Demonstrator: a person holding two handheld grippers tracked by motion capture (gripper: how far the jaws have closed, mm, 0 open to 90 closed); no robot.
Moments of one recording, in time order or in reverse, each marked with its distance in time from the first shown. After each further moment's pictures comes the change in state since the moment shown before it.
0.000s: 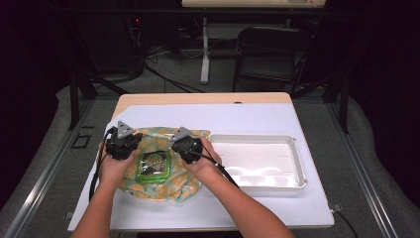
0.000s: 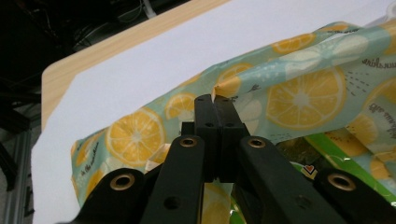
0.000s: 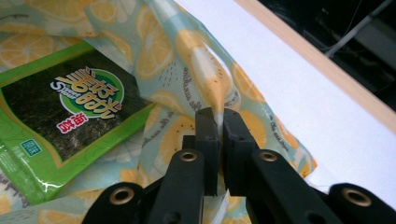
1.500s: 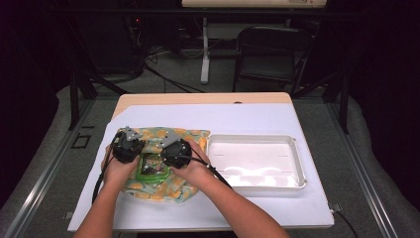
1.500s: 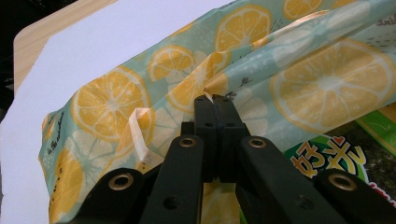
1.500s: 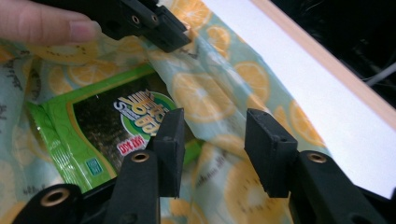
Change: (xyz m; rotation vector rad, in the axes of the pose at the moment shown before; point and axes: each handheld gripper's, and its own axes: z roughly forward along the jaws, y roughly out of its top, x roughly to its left) left arm -0.004 -0.015 0.028 0.098 0.008 0.027; right arm 0.027 0.012 0.012 -0.081 0.132 -0.085
